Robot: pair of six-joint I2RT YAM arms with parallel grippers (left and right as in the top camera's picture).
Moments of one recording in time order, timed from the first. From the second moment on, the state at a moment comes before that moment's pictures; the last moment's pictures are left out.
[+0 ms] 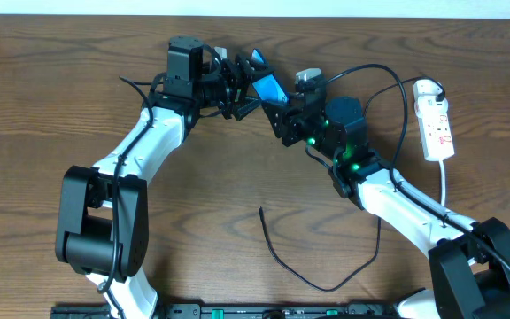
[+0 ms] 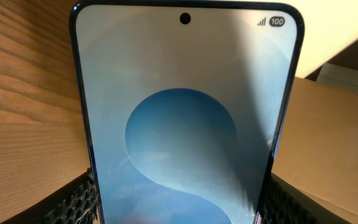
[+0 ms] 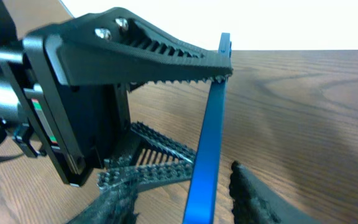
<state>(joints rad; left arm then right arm) -0.23 1.88 1.28 0.02 0.86 -1.33 0.46 1.61 0.85 0.47 -0.29 0.33</state>
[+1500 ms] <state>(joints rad) -0.24 1.88 1.28 0.03 0.85 -1.33 0.46 1.61 0.85 0.47 -0.23 0.36</state>
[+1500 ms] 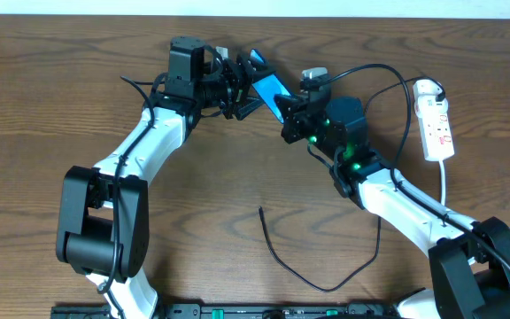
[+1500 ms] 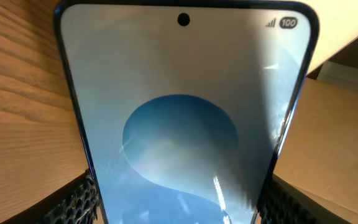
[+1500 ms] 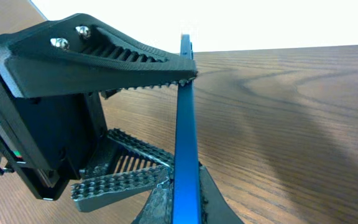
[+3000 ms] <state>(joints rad) -0.12 1.88 1.28 0.19 1.16 -1.38 0.30 1.61 0.85 0.47 -0.26 0.64</state>
